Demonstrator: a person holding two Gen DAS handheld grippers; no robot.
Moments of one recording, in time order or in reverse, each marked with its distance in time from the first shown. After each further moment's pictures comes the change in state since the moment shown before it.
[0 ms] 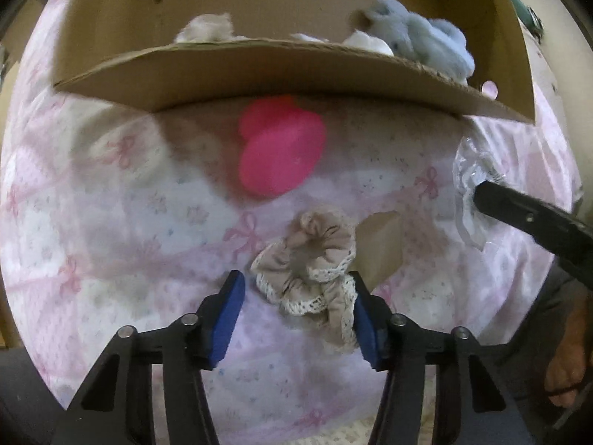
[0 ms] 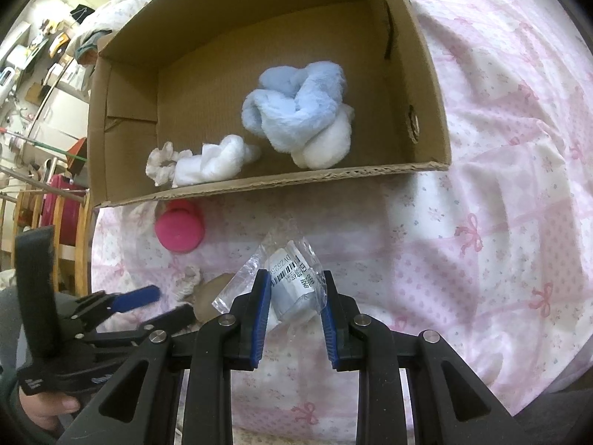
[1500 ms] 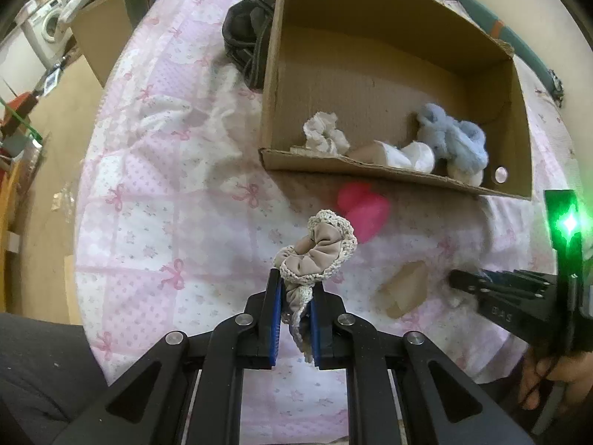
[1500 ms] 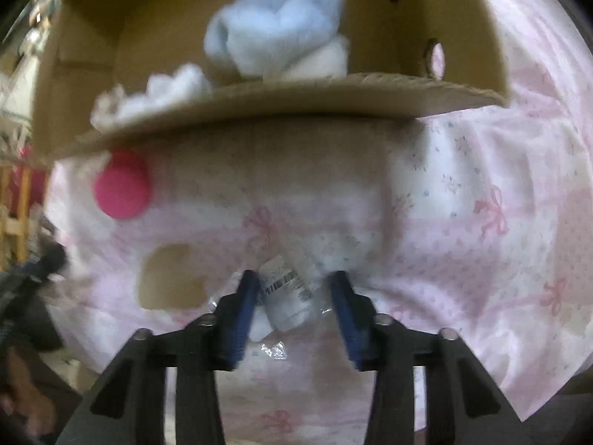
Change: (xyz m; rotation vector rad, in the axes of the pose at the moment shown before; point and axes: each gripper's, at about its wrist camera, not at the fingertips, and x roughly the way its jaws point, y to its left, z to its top) left arm -0.081 0.038 -0.020 -0.152 -0.245 0.153; right arm 0.050 0.009 -0.003 -0.081 0.138 -0.181
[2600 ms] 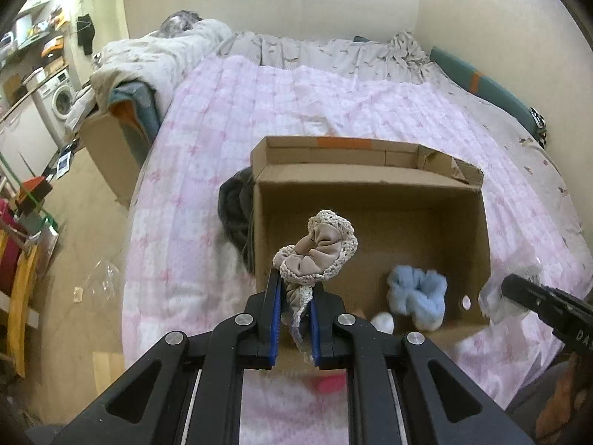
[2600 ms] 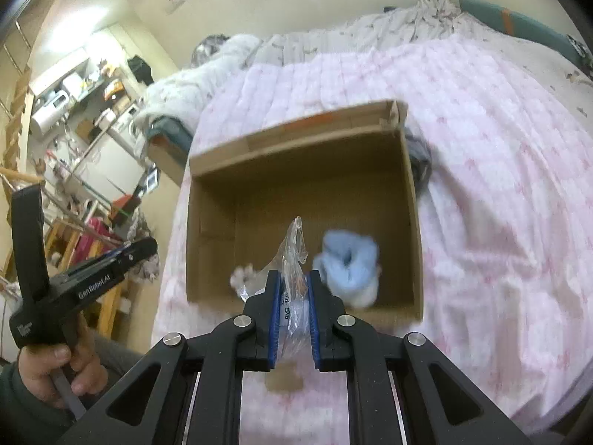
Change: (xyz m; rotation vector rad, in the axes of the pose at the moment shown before) left arm -0.092 -0.028 0.113 0.077 -0.337 0.007; right arm -0.172 -0.010 0.027 0.030 -0.526 0.272
